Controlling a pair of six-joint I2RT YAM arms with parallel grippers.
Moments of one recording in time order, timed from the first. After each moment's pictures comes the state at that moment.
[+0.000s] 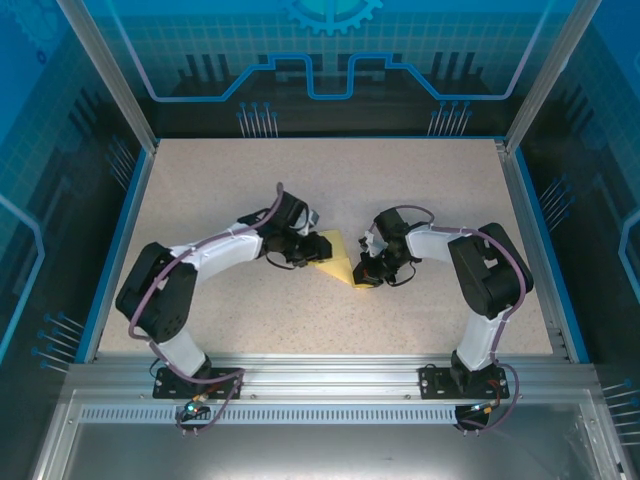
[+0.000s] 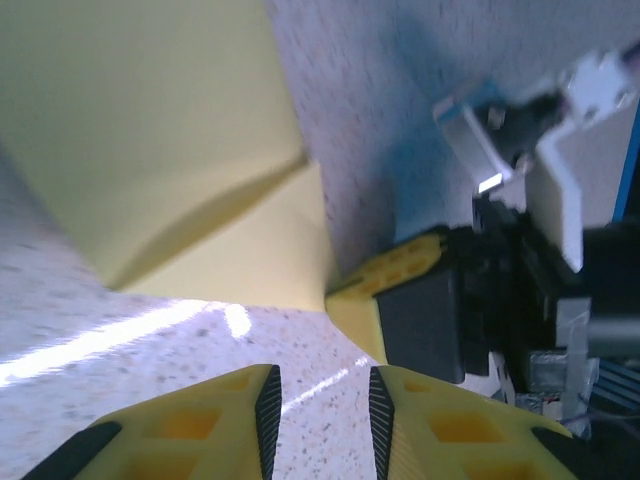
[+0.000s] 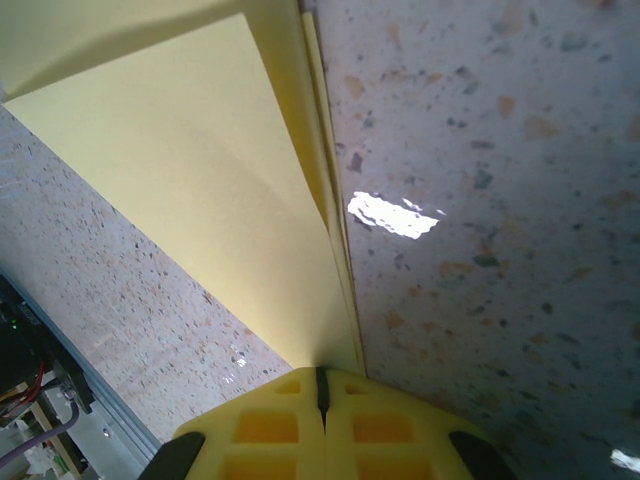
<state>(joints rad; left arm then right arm) -0.55 1.71 1.07 -0.39 0.50 -0.75 0.42 1.84 0.95 -0.50 -0.63 0.41</state>
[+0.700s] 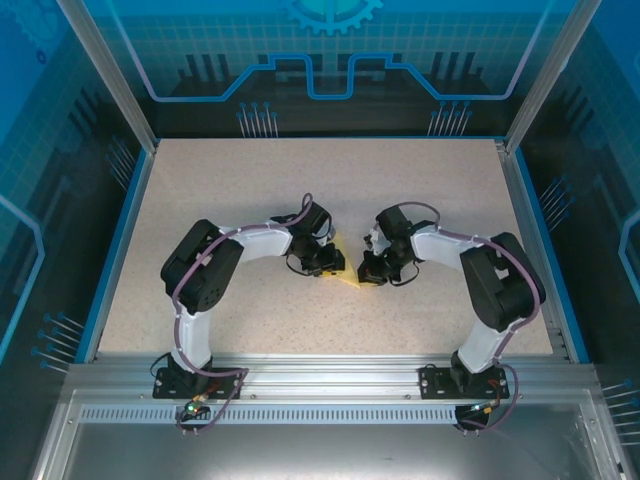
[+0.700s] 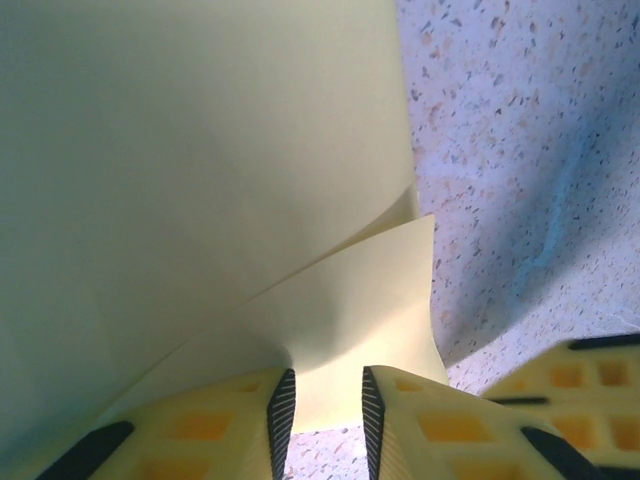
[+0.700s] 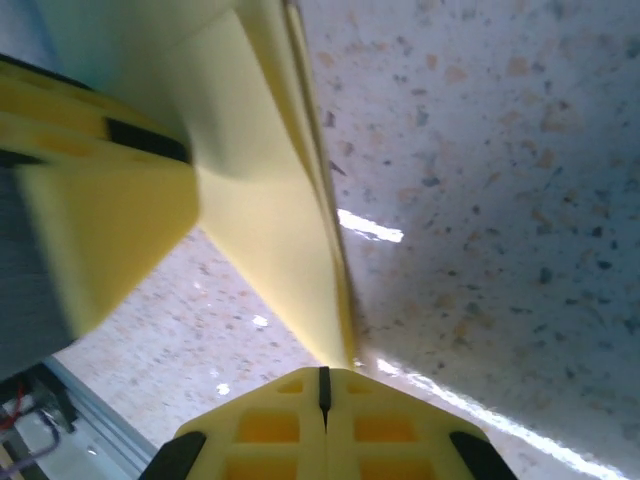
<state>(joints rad) -0.59 1.98 1.19 -0.38 0.49 -0.74 0.44 1.72 0.94 -0.56 -0.55 0.49</state>
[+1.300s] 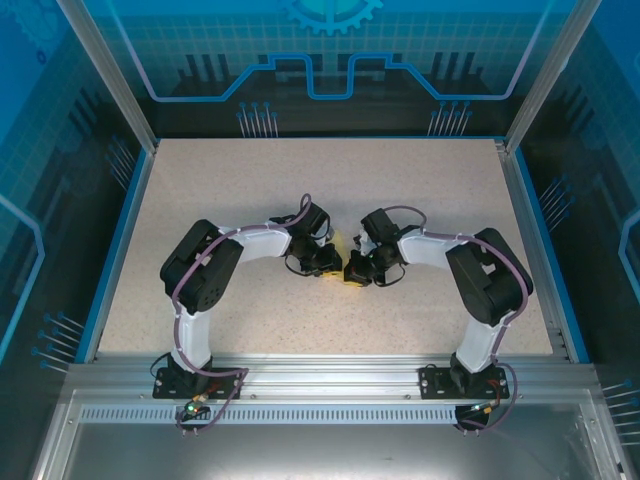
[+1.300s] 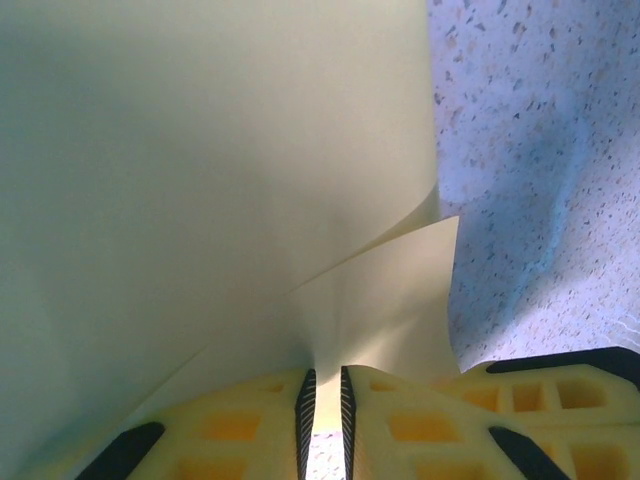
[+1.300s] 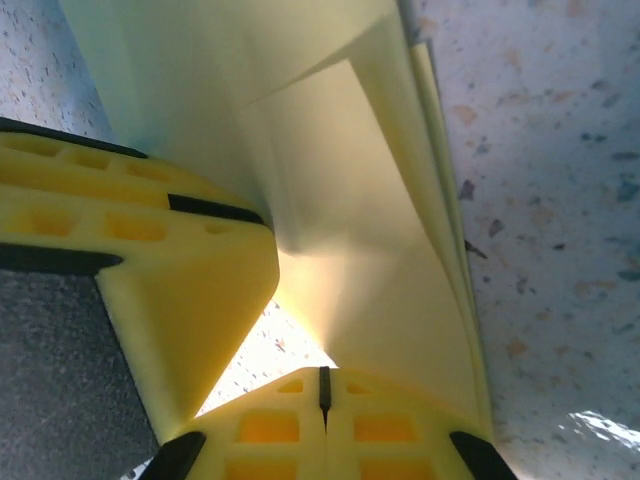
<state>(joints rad) -0.59 1.97 1.18 -0.37 0.49 -0.75 0.52 1.80 0.96 -0.40 -0.55 0.69</state>
